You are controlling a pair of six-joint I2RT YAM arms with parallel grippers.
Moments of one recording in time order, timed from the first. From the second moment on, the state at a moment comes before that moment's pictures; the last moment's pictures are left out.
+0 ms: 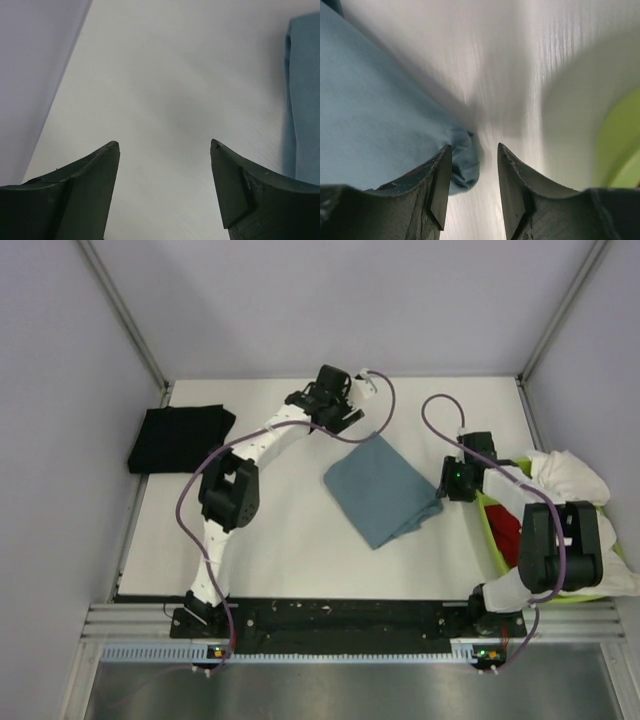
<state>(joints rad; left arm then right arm) -0.57 2.25 2.04 -0.49 -0.12 0.57 0.05 1.52 0.84 -0.37 -0.10 0.25</state>
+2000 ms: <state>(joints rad) -0.60 1.80 1.30 -0.61 0.16 0.40 0.30 1.61 0.86 -0.35 -0.39 0.44</state>
